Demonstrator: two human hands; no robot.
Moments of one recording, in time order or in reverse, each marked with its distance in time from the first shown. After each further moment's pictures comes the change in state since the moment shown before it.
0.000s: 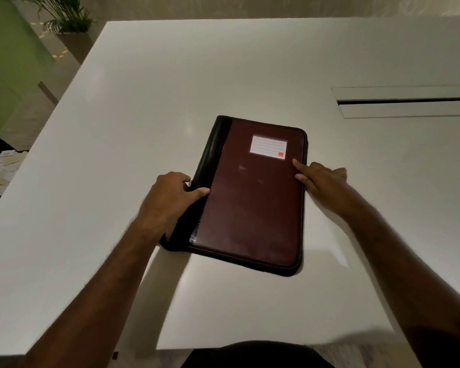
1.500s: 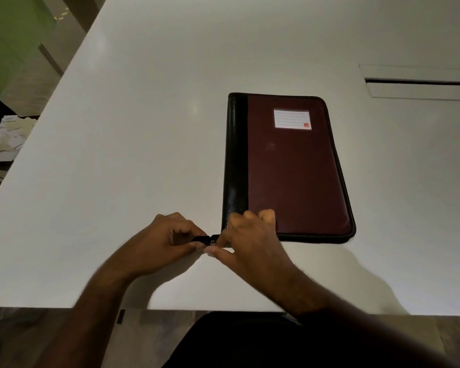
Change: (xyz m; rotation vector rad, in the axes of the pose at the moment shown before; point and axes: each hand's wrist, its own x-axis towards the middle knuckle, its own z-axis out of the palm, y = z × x) left_hand -0.125 -0.093 -0.019 -0.241 -0.444 0.308; right_hand -0.133 -0.242 0.049 -0.093 -0.102 -0.306
